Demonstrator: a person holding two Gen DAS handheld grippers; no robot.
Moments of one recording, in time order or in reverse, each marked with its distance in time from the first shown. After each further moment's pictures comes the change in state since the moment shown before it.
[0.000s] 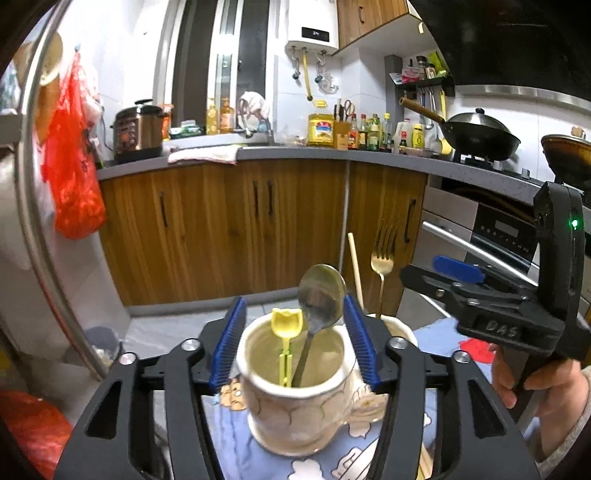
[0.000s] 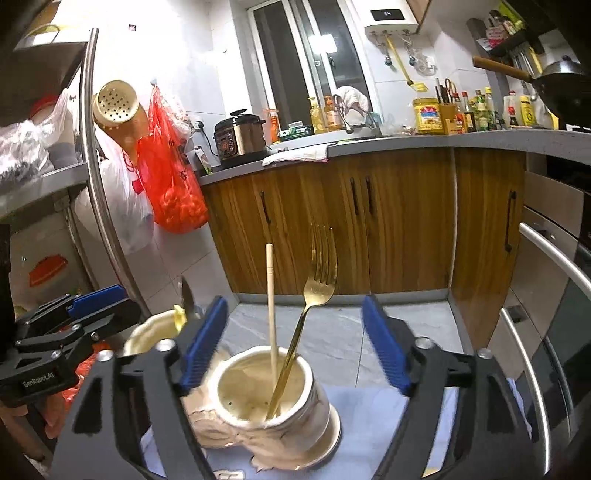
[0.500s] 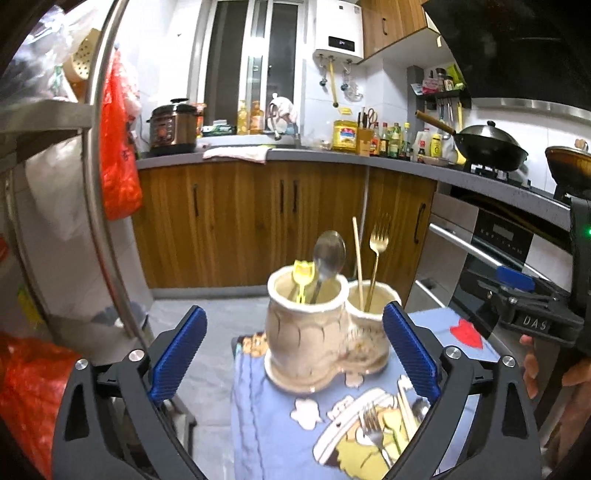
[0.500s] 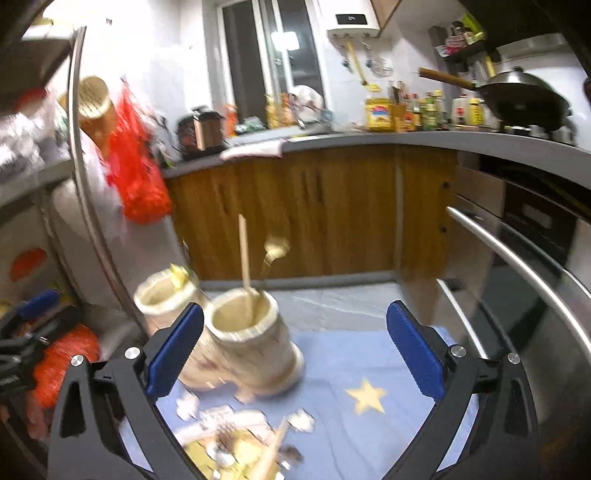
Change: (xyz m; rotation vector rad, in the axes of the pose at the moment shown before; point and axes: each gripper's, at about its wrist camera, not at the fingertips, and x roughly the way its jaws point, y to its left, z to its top) left arm -0.078 -0.007 -0.035 -0.070 0.003 0.084; right arm -0.091 0.019 -0.031 0.004 0.039 -0.232
